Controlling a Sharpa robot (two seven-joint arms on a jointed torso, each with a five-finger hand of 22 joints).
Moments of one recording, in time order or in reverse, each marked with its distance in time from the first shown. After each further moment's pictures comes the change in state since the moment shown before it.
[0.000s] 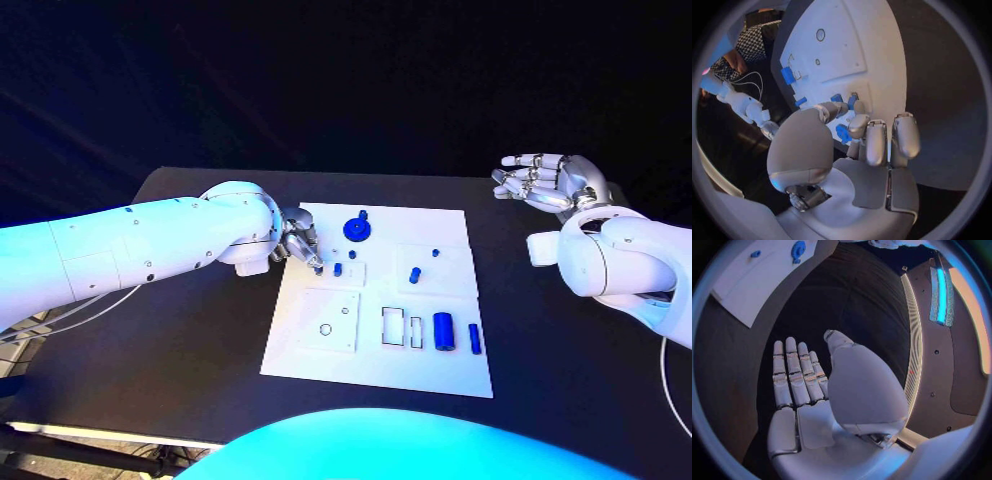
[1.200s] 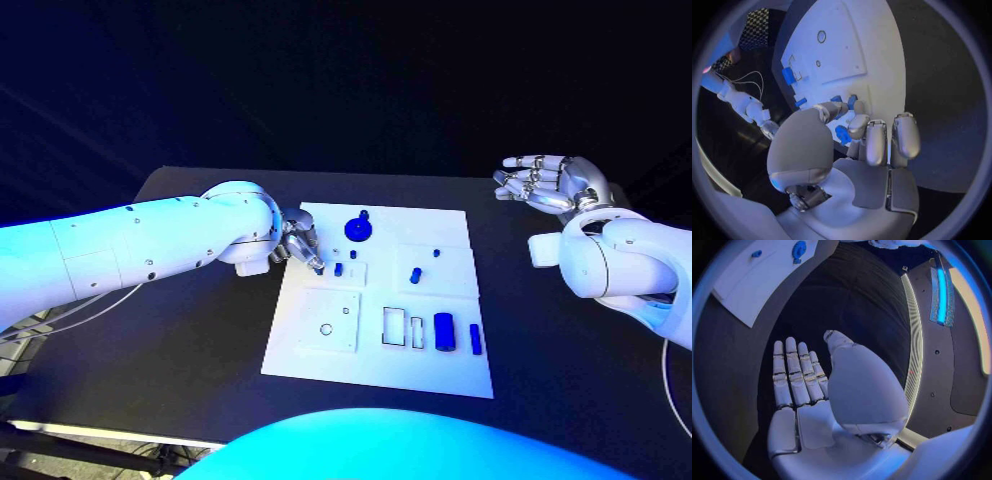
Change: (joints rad) left arm 0.000 -0.001 0.000 -0.005 0.014 0.014 -0.001; left_hand 0.001 0.001 0.000 0.000 0.006 0.004 0.000 -0.006 0.001 0.004 -0.004 0.004 0.005 0.000 0.000 0.000 0.000 0.000 0.000 0.000 0.003 0.000; right arm -0.003 0.000 0.000 -0.002 0.000 0.000 0.000; right_hand 0.000 0.000 0.003 -0.003 0.000 0.000 0.000 0.000 -0.001 0.000 0.000 0.000 -0.001 0.000 0.000 0.000 -0.002 0.000 0.000 0.000 0.000 -0.003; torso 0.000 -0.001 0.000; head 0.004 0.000
